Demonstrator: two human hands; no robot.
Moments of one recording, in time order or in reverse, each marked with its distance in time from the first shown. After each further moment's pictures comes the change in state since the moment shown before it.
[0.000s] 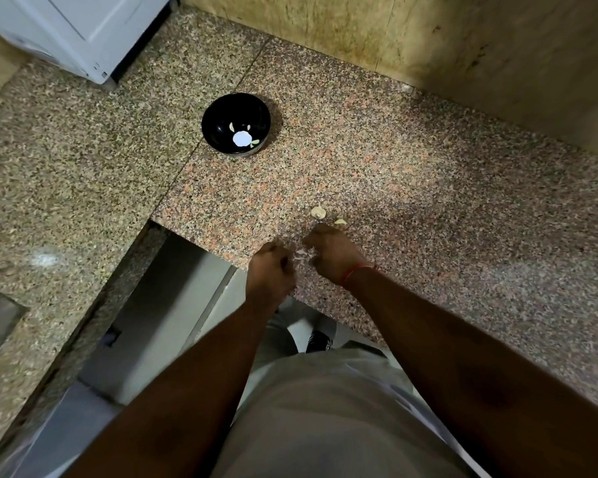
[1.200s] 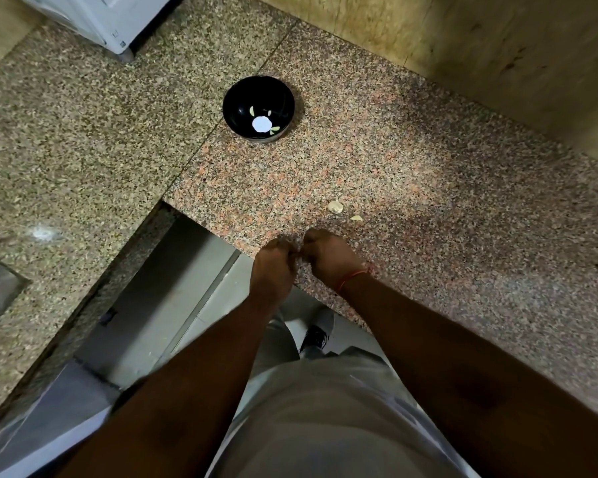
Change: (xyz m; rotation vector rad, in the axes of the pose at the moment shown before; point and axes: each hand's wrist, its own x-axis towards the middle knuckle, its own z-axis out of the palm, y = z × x) left_hand -0.003 -0.026 0.005 -0.041 0.027 0.000; right_hand 0.007 -0.033 0.026 -0.137 0.009 -0.129
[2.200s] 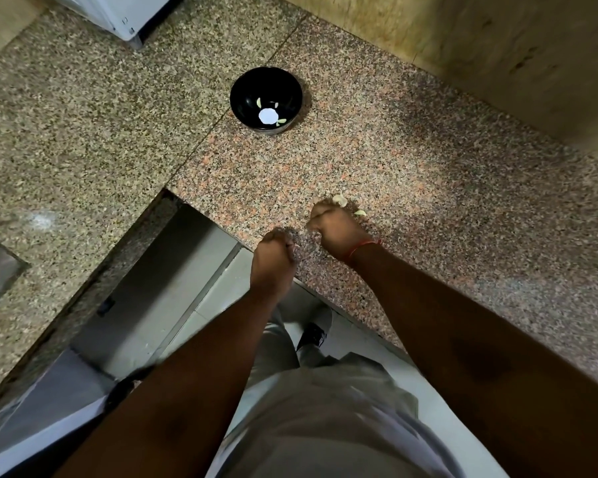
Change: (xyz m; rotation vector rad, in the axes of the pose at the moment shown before) left_hand -0.008 0.017 -0.013 0.017 0.058 -0.114; right_hand 0.021 0.016 -0.028 0.006 -0.046 -0.016
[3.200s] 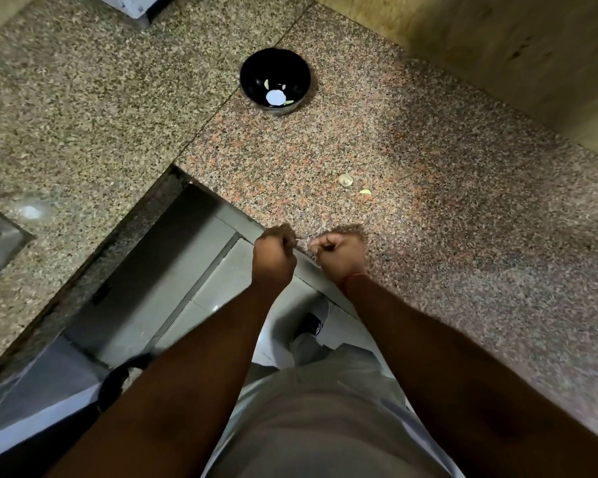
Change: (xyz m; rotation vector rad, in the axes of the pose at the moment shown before) left_hand -0.041 -0.037 0.007 -0.181 0.063 0.058; right_hand -0.078 -0.058 0.063 0.742 0.320 0.569
